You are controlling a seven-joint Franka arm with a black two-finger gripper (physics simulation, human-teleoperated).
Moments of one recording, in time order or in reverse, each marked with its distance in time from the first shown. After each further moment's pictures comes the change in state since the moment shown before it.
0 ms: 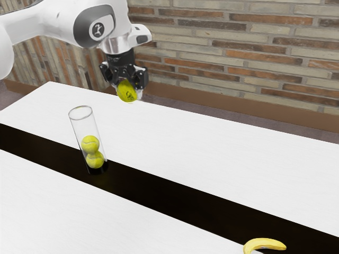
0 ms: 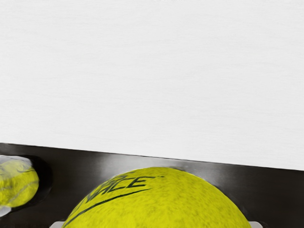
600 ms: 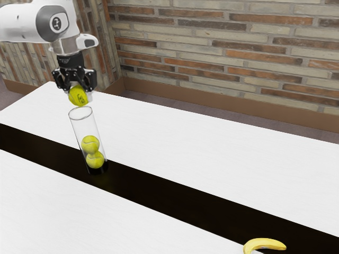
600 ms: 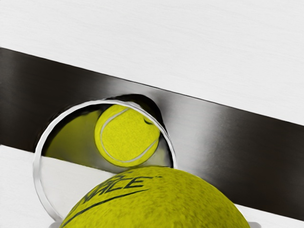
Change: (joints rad) arm 0.488 0.098 -0.156 0.091 -0.086 -0.191 0.189
